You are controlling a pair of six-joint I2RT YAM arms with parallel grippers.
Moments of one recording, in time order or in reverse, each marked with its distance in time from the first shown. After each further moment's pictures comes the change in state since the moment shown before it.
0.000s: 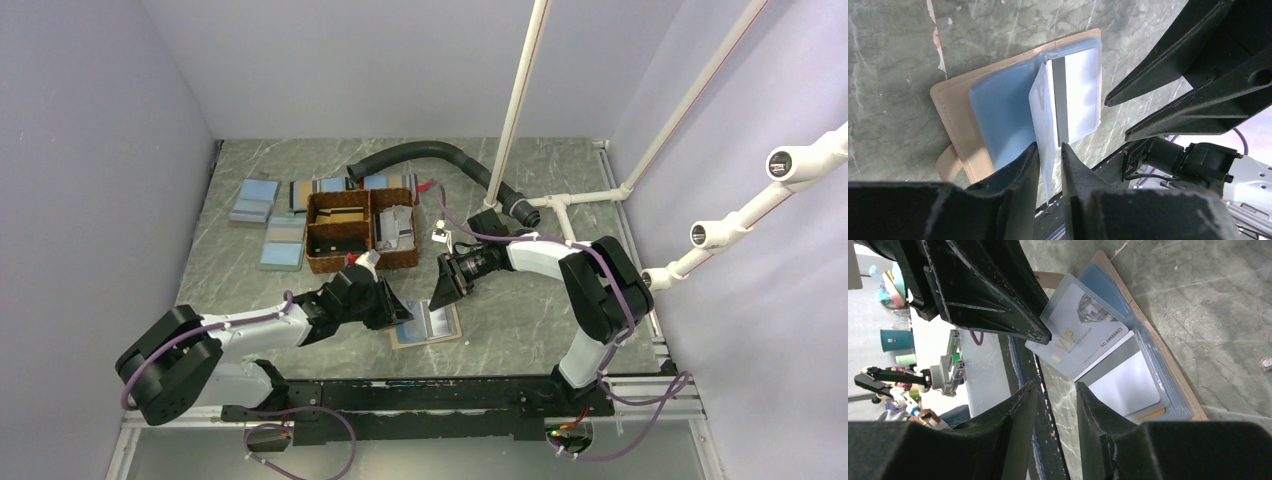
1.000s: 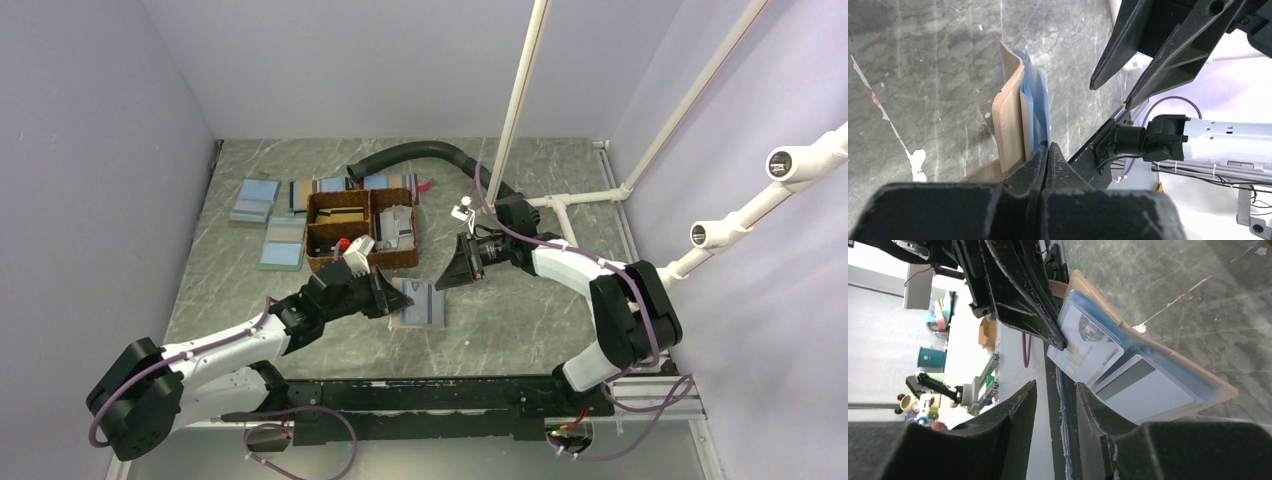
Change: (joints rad) left arm 0.030 -0.211 -0.034 0.112 0.061 0.150; right arm -0.098 -0.187 -0.080 0.249 -0.187 0.254
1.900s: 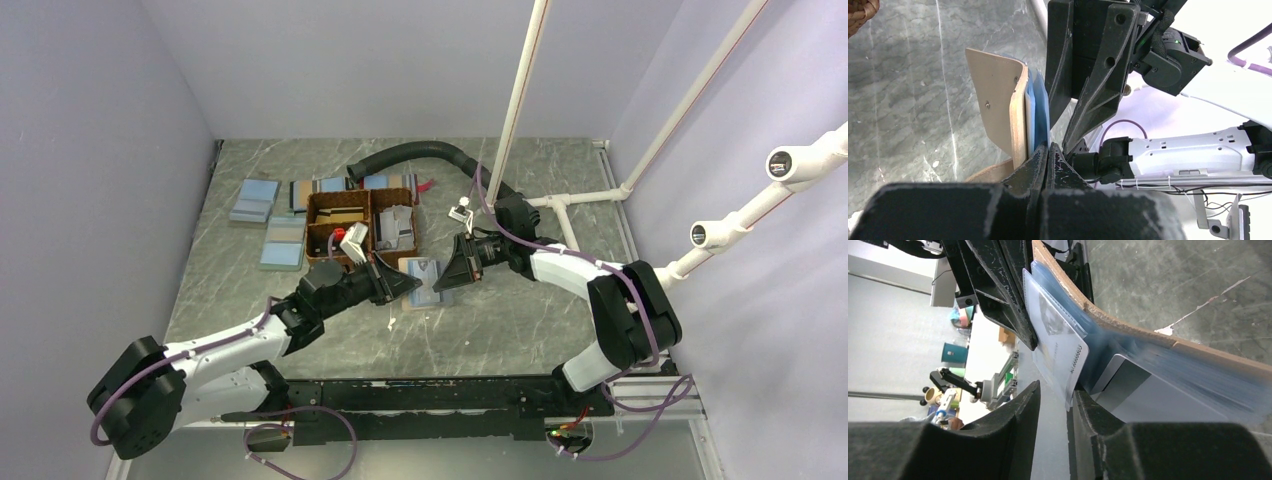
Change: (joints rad) left arm 0.000 0.003 -0.012 0.262 -0.014 -0.077; right arm 0.014 0.000 -0.042 0.171 -0.063 0.169
